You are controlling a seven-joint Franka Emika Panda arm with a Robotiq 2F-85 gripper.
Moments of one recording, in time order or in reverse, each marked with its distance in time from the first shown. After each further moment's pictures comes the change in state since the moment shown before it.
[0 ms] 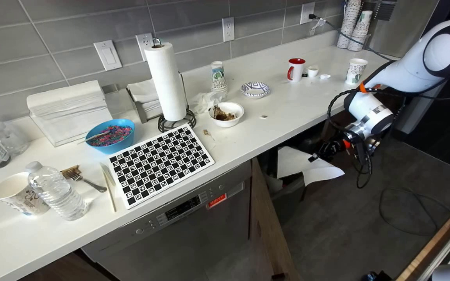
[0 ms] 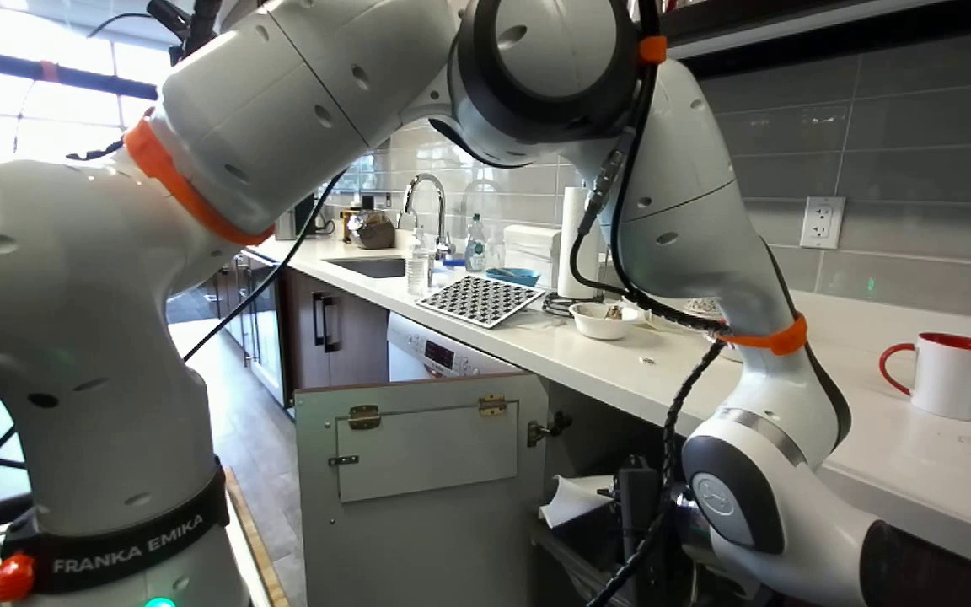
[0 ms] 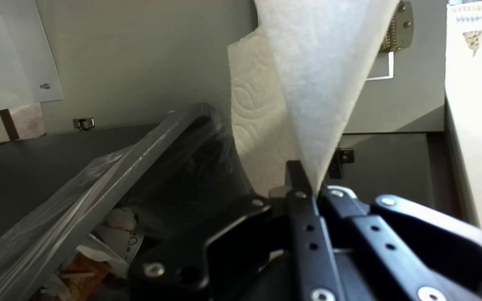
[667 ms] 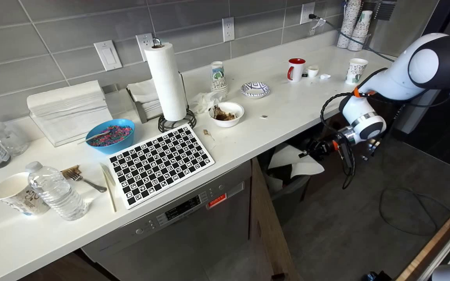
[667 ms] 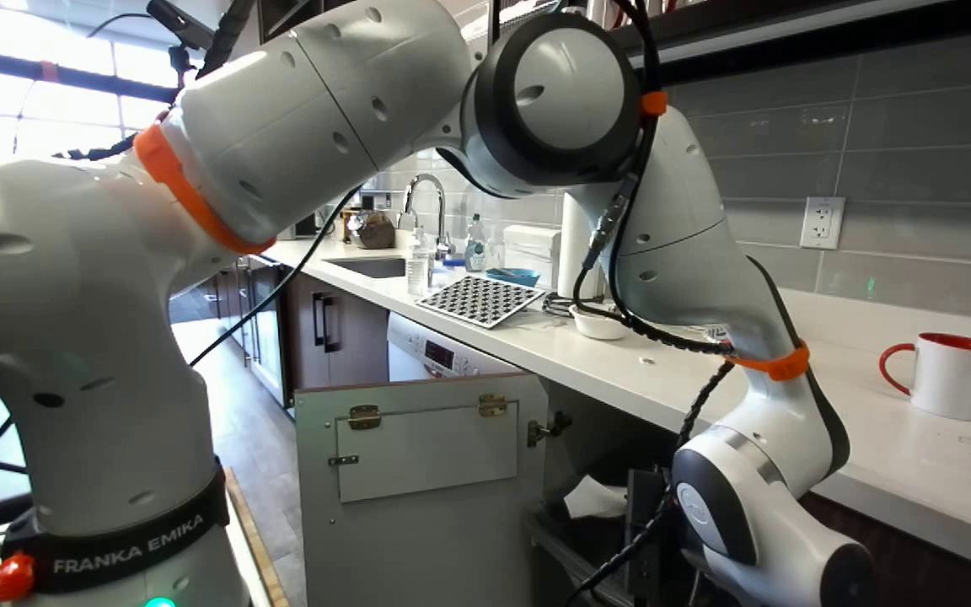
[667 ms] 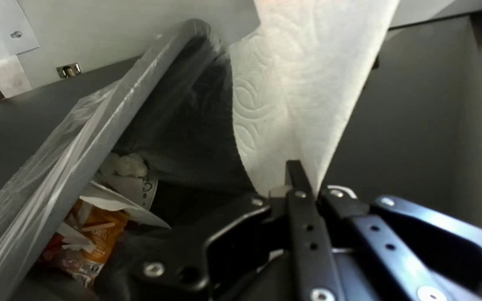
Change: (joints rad) arm 0.040 0.087 -0.005 0.072 0.235 0.098 0.078
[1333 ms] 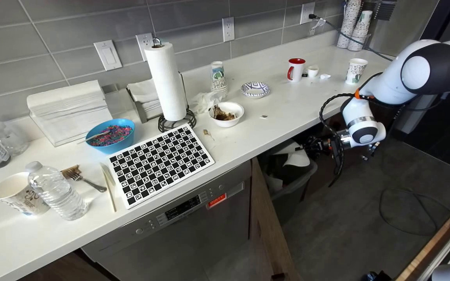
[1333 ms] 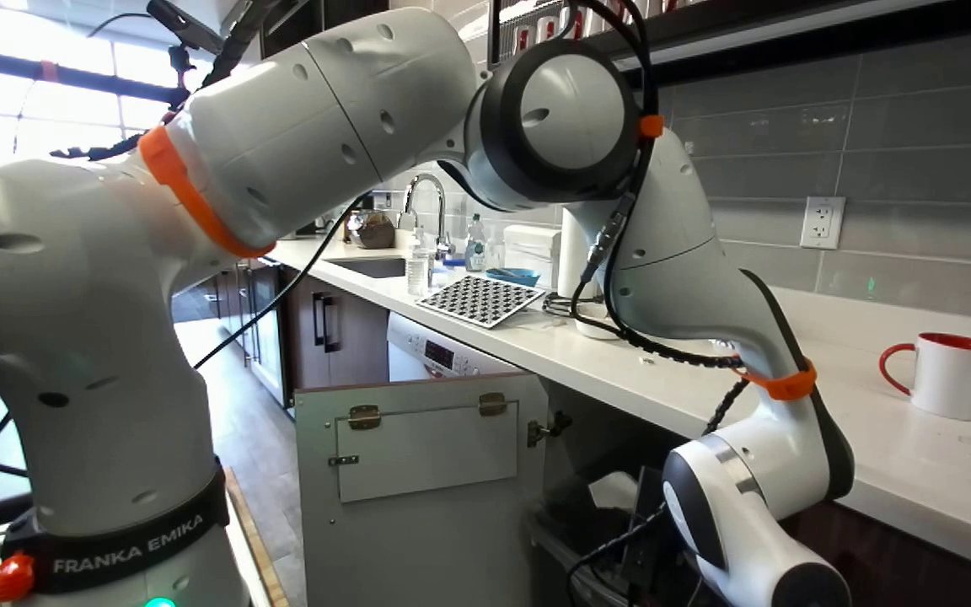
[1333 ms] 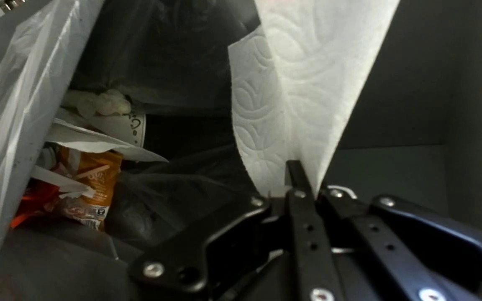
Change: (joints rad) arm 0.034 0.039 -0.015 0.020 0.296 0.091 0.036
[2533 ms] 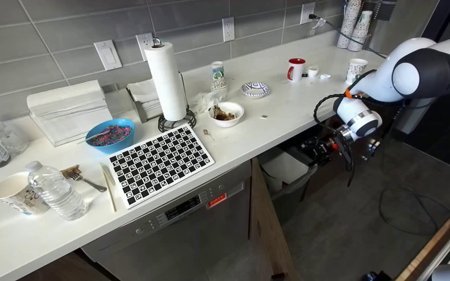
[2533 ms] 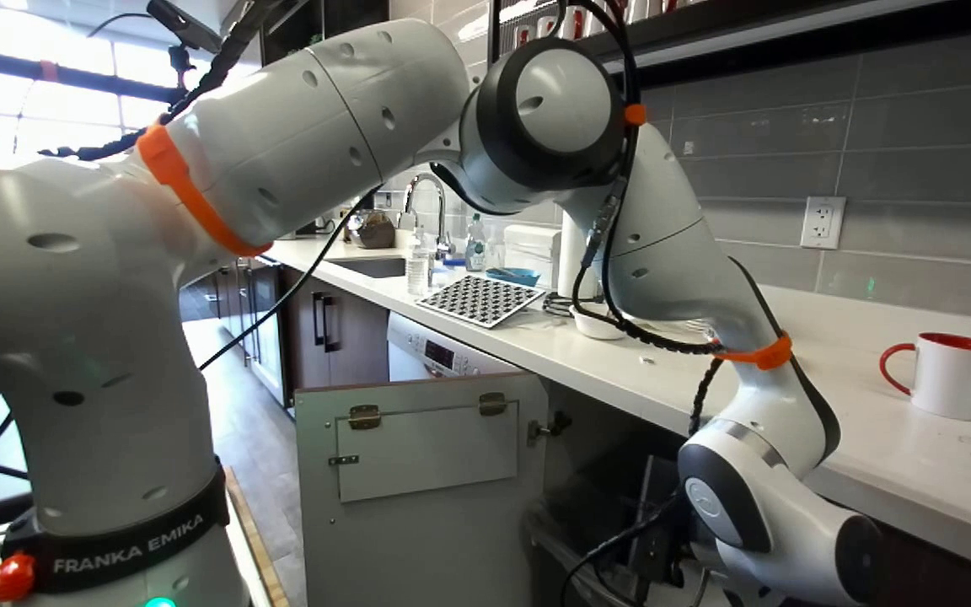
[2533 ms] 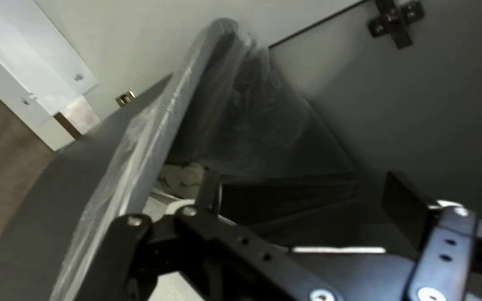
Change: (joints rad) arm 0.103 -0.004 -0.122 0.036 -0.306 -0.085 0.270
